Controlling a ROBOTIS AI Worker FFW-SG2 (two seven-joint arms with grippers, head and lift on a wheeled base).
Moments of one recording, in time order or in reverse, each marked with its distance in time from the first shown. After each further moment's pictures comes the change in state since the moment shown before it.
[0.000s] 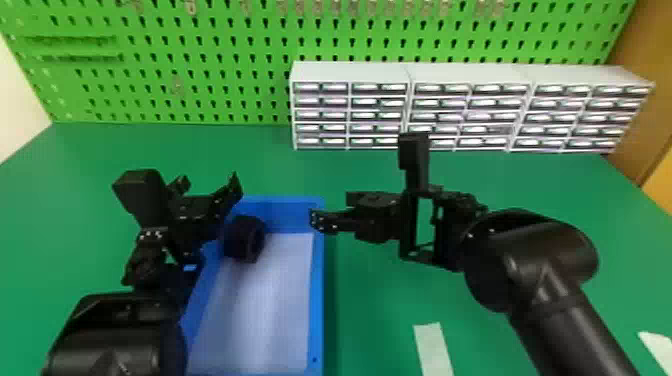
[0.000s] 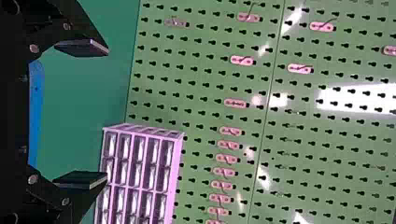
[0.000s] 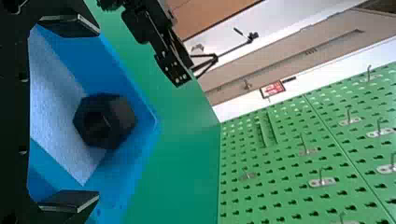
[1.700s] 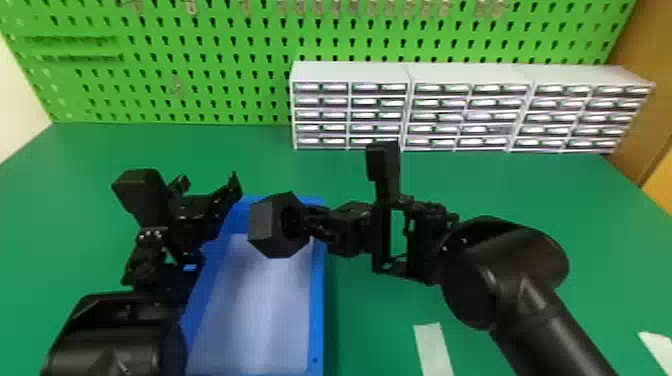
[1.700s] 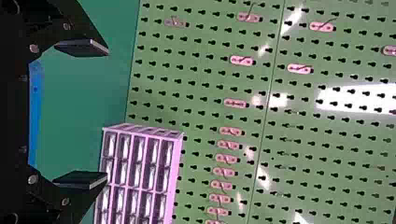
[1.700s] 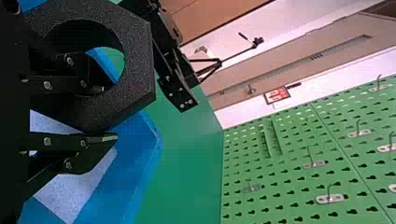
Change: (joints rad) left arm -0.001 0.000 0.002 0.000 0.000 0.000 0.000; right arm -0.003 -0.012 0.124 -0.020 -0.088 -0.017 -0.117
